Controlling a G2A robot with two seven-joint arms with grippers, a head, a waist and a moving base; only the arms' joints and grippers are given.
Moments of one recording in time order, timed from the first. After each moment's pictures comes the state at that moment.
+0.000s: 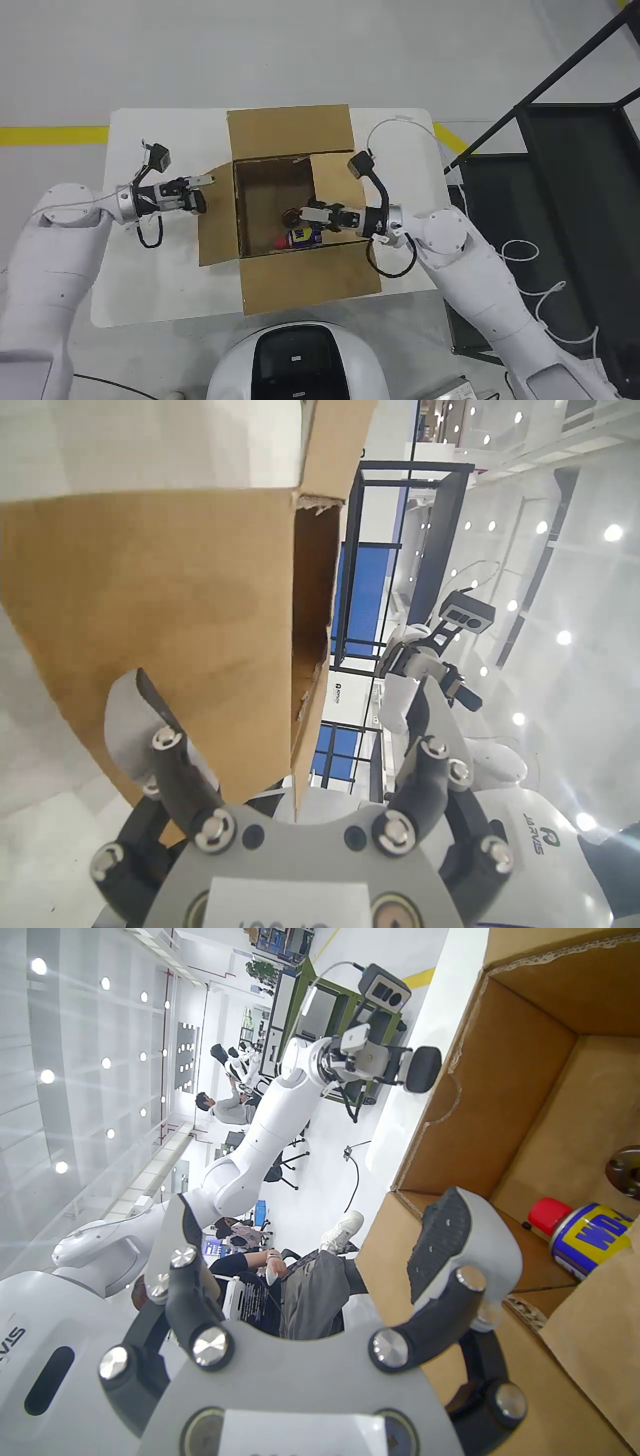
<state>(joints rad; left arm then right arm) 0.74 -1.05 -1.15 -0.85 -0.39 -0.32 -1.34 -1.18 -1.09 1.13 -1.67 0.26 -0.26 0.87</state>
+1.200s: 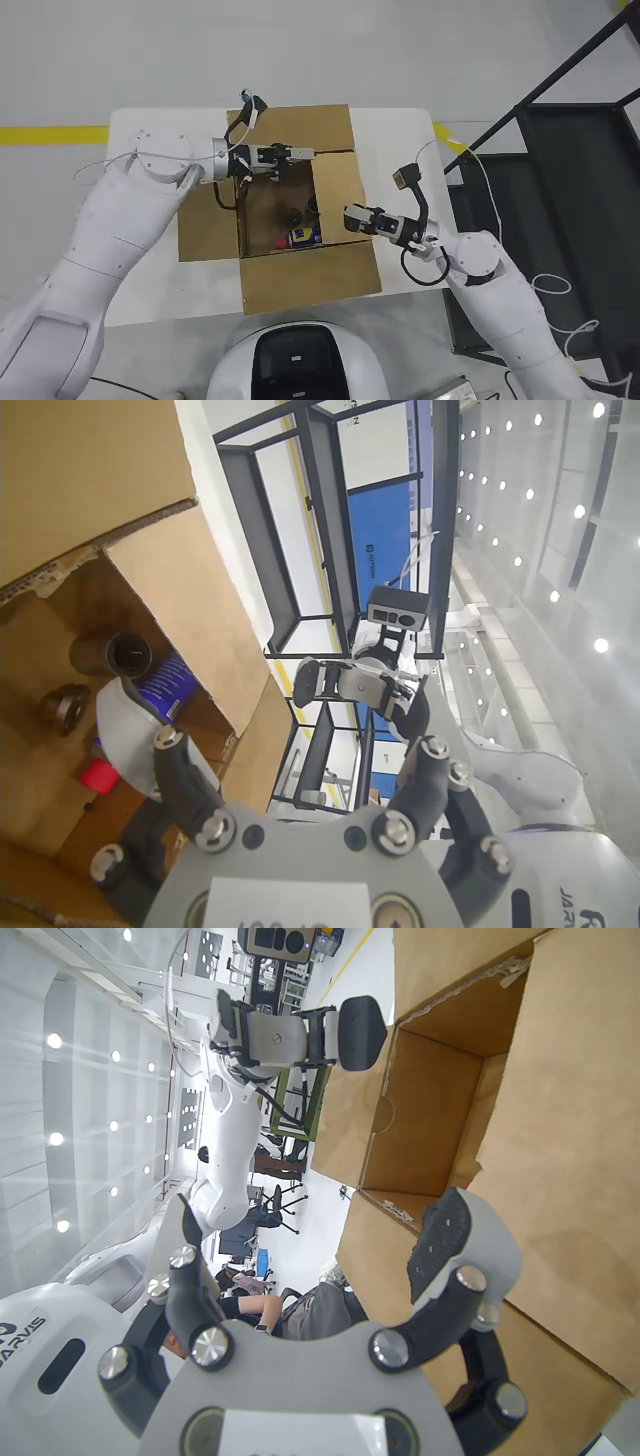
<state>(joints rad) 0.53 -1.19 -0.76 -1.15 -0.29 -0.09 -1.02 -1.40 -1.05 1.33 -1.71 0.29 -0.32 0.82</state>
